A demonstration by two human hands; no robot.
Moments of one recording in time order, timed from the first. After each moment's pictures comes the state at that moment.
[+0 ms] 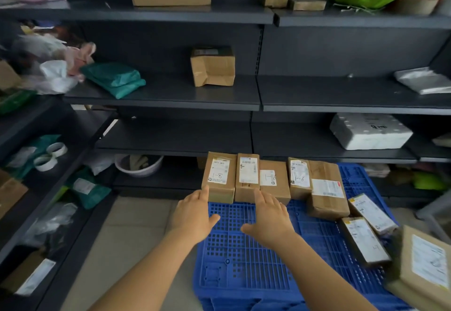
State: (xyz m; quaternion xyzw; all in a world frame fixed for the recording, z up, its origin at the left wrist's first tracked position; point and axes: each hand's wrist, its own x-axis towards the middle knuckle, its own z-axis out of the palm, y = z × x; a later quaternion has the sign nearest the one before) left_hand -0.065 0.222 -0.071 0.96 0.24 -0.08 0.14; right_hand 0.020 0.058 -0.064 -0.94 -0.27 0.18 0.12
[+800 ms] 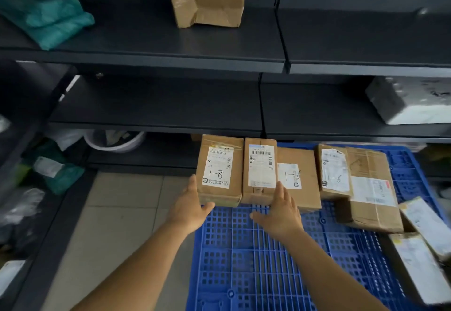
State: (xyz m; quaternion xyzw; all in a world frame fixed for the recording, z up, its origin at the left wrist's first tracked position) left_hand 0.075 0.324 -0.226 0.86 0.35 -0.16 0.34; right_hand 0.167 0.133 -0.217 -0.94 -0.10 0.28 0.18
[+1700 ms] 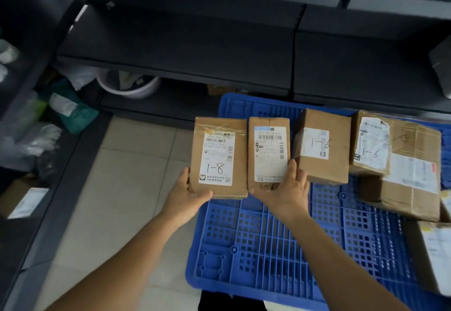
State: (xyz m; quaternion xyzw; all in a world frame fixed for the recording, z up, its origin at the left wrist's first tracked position) left_hand 0.003 0.305 -0.264 0.70 0.46 -0.11 0.54; right_hand 0.145 0.135 -0.258 -0.92 -0.07 0.32 0.23
